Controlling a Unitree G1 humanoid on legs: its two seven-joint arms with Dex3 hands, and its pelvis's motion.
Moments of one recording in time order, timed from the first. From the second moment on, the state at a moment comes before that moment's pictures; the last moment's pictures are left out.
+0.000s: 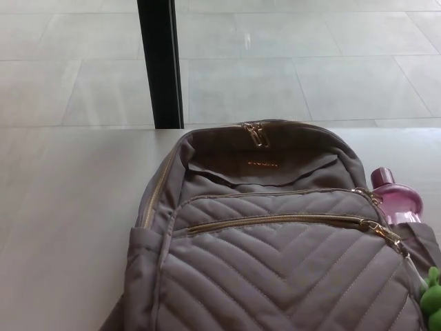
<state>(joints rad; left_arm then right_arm) 0.29 0.55 0.46 1.16 -0.12 -0.14 -0.20 0.48 -0.49 -0.61 0.70 0.12 0.02 0.13</state>
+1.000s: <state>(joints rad) 0.26 0.55 0.49 1.18 -0.14 -0.15 -0.25 0.52 -0.49 -0.51 -0.33 0.31 0.13 0.29</state>
